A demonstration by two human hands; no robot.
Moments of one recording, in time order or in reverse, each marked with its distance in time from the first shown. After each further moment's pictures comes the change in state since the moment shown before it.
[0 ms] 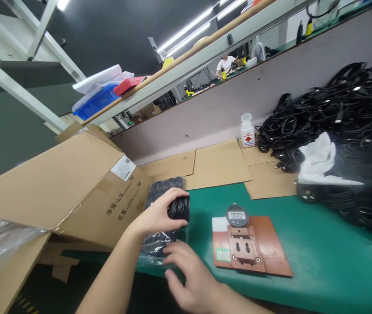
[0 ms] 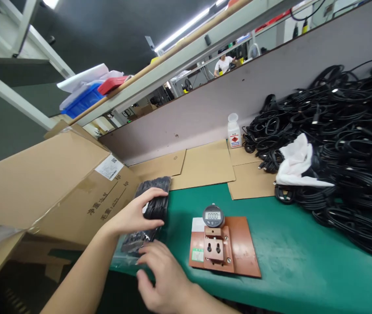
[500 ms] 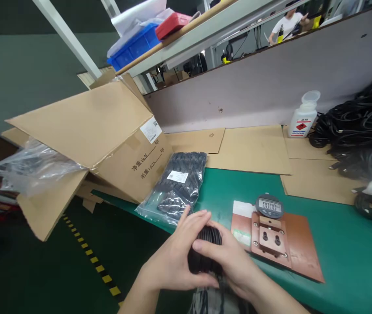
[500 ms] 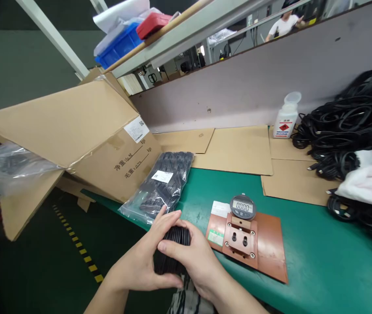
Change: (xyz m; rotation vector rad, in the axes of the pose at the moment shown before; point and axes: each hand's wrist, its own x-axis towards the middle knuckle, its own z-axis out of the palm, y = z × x) left_hand -0.114 0.058 0.101 -0.343 0.250 0.035; right_hand 0.003 -0.047 -0.030 0.837 0.012 0.864
